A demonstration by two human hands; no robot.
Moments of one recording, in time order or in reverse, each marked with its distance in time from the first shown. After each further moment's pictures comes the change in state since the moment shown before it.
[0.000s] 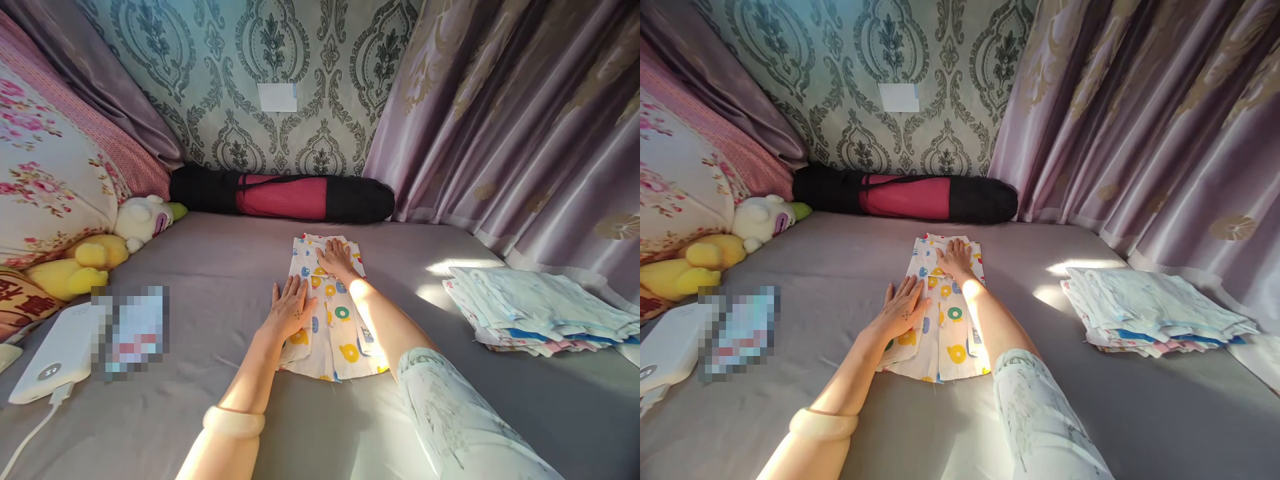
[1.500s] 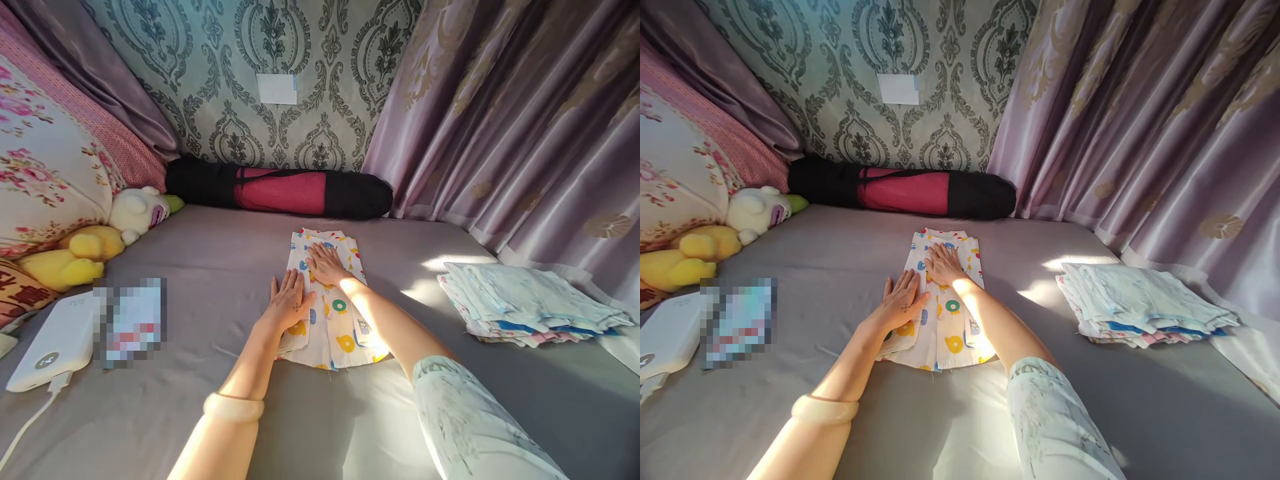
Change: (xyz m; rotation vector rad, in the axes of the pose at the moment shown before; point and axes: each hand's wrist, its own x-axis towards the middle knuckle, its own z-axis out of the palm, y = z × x) left_hand 0.001 -0.001 0.003 0.002 -0.021 -0.011; right_hand -0.047 -0.010 -0.006 -0.004 -0.114 -0.331
